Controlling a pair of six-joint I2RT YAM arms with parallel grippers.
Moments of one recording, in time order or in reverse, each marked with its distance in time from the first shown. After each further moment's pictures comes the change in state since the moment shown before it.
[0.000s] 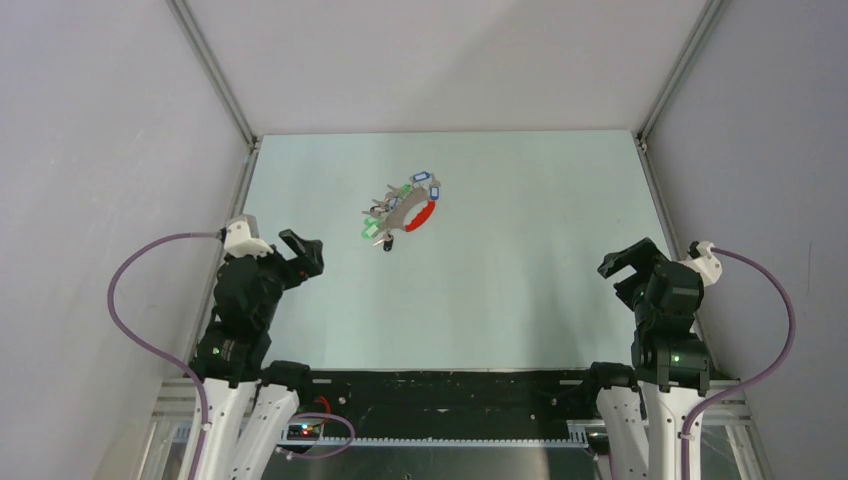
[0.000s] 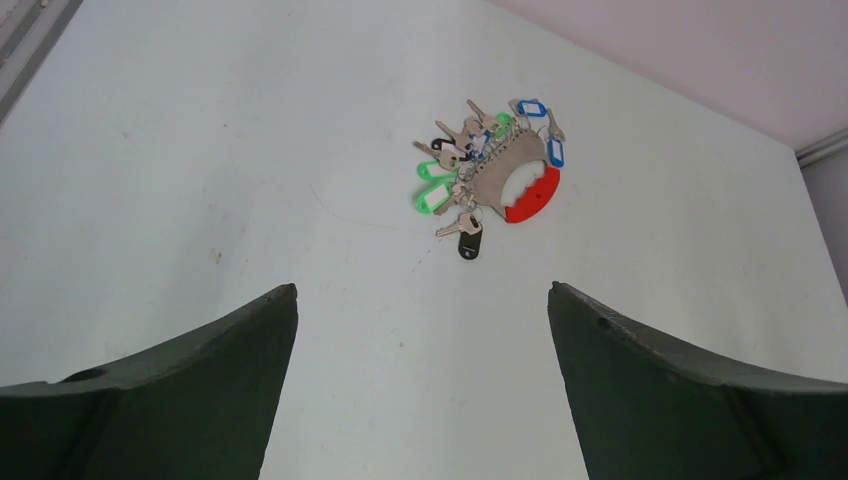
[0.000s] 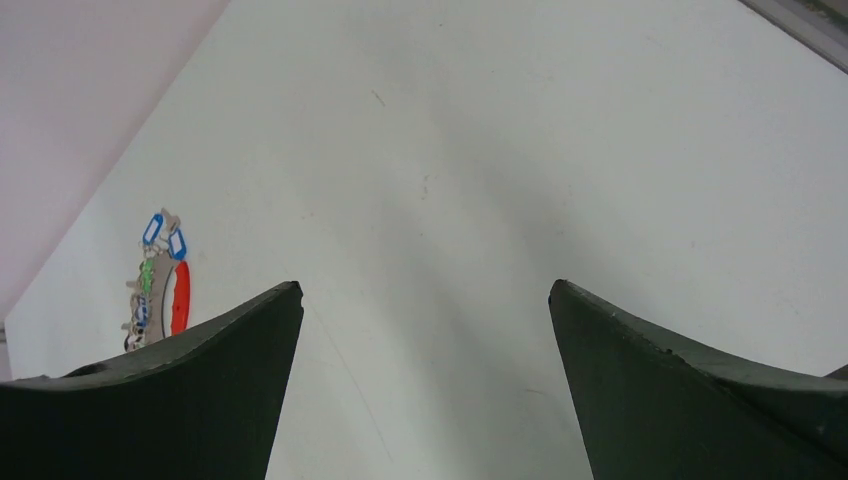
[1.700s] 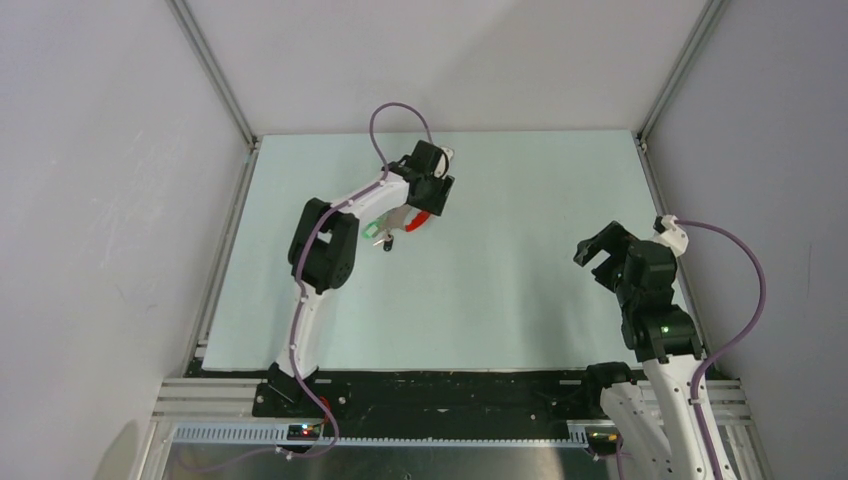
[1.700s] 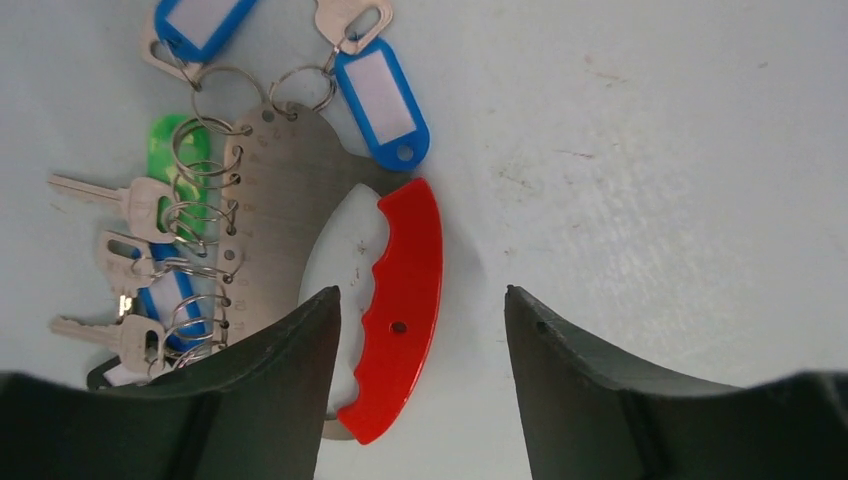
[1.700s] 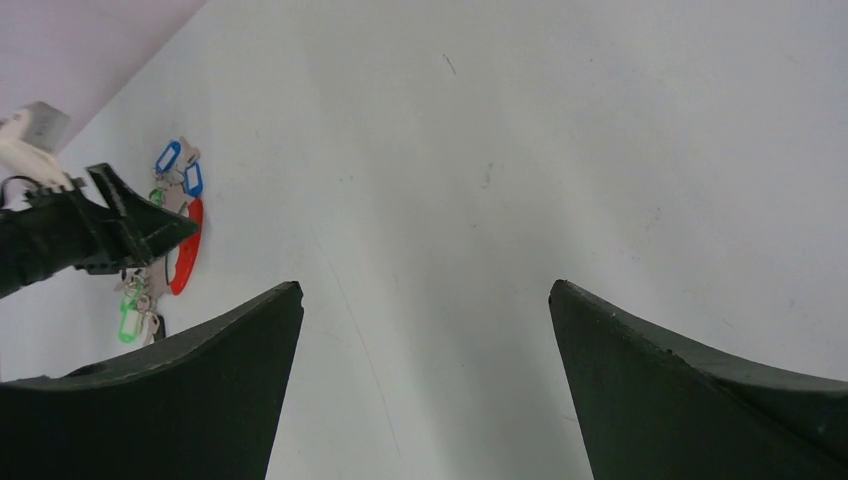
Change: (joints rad) left arm -0.393 1.804 1.108 0.053 0.060 0.384; right arm 0.216 0.148 -0.032 0.164 0.048 -0.020
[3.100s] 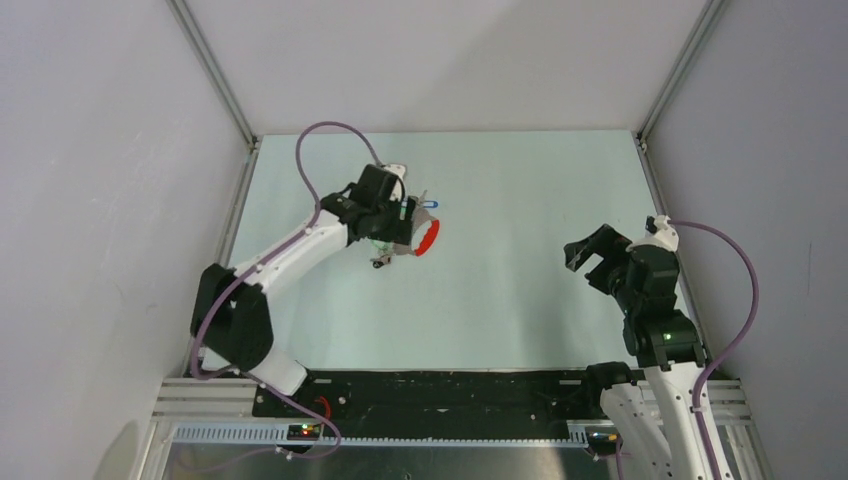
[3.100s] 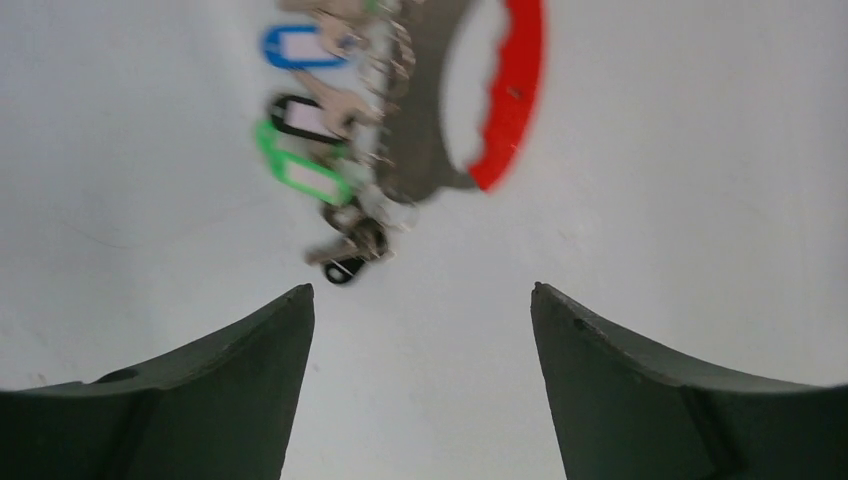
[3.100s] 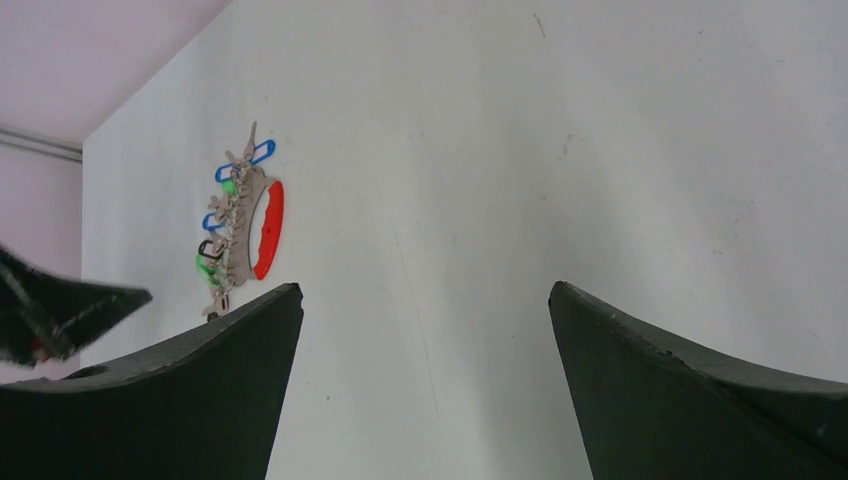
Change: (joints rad) left arm -0.041 -0.723 -0.605 -0.106 -0.032 -0.194; right arm 0.004 -0.039 -0.001 0.005 -0.163 -0.008
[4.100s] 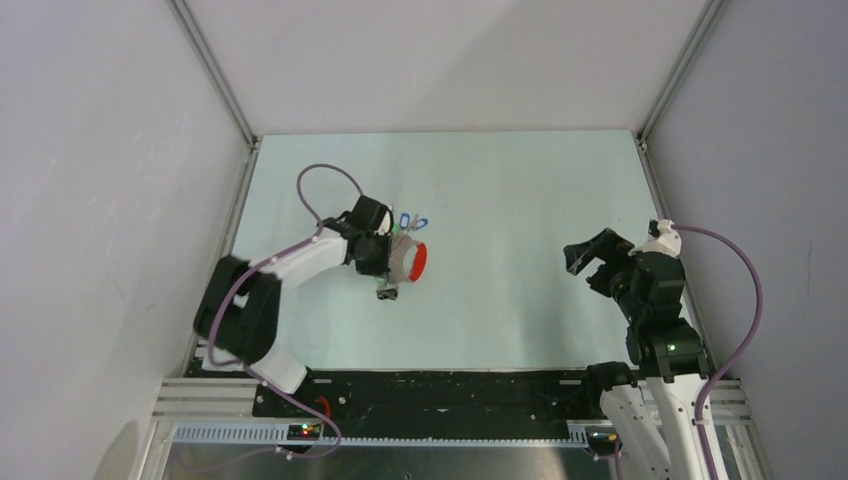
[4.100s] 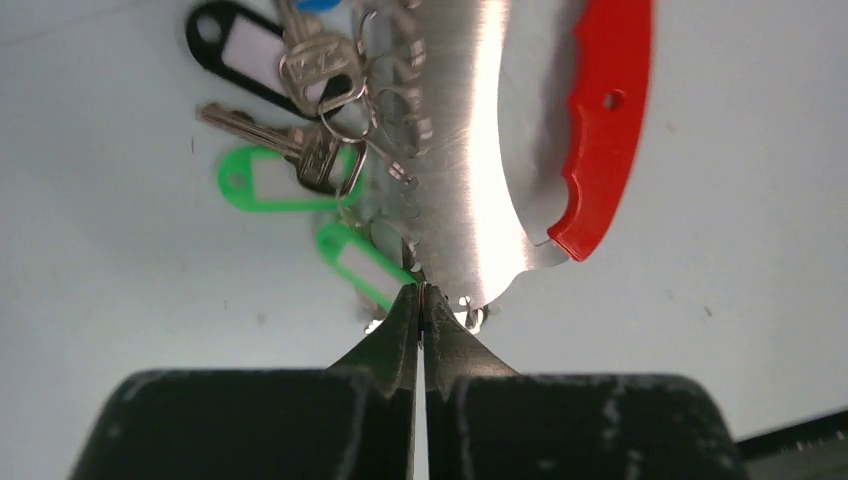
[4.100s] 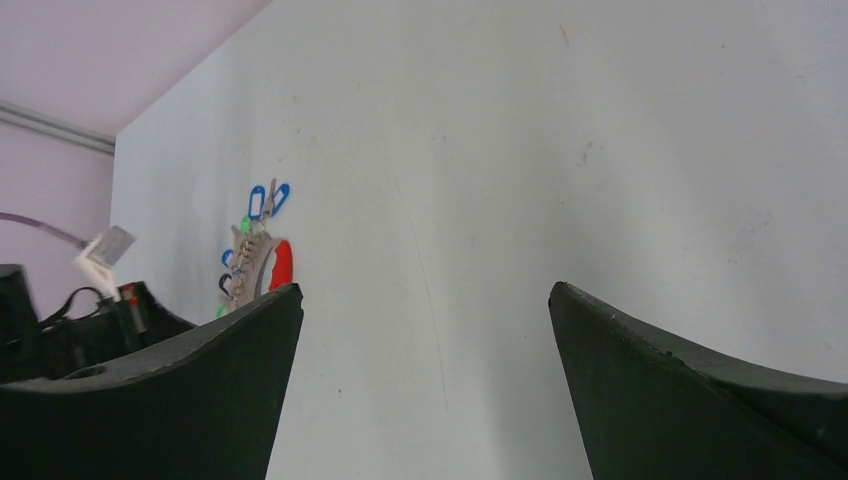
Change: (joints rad) left arm 0.116 0.131 -0.217 0.100 0.152 -0.092; right arm 0.000 -0.069 0.000 -0.005 -0.029 -0.009
